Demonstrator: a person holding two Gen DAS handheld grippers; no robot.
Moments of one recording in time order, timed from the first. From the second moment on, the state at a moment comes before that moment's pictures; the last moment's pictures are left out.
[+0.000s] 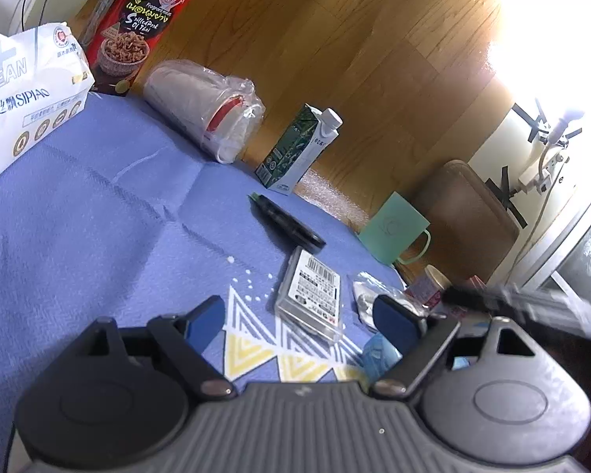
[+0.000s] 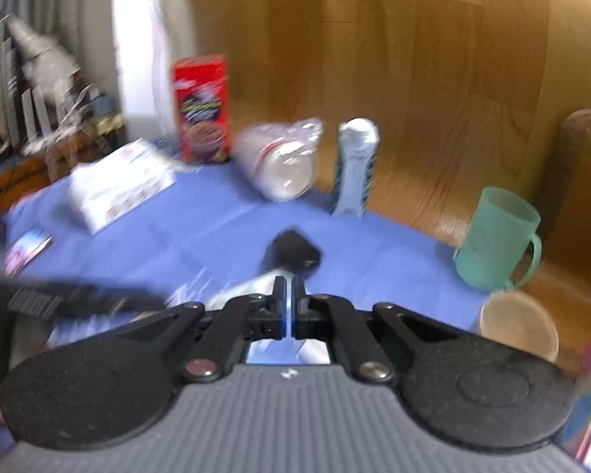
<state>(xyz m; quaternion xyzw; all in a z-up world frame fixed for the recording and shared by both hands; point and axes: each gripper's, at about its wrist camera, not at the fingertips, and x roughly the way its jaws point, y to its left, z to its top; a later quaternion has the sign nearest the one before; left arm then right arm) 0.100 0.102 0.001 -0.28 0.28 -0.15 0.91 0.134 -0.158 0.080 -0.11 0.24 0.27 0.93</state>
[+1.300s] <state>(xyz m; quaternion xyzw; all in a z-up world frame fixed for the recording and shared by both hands) 0.043 0.114 0.030 -0.23 0.18 -0.02 0.95 0.155 -0.025 0.029 -0.28 0.30 0.36 0.84</state>
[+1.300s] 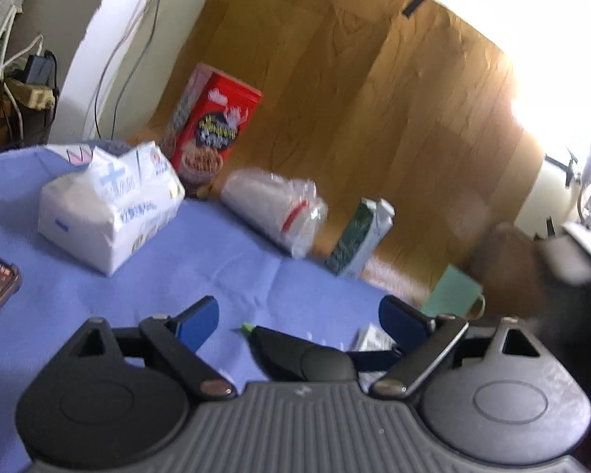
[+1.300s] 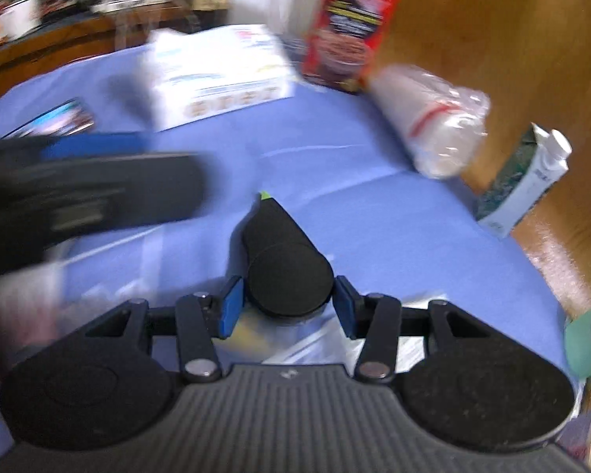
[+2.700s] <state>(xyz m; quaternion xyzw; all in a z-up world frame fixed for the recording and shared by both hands) 0.064 -0.100 0.070 -0.13 0.38 -0.33 0.86 -0.014 -0.242 0.007 0.05 0.14 0.17 0.97</state>
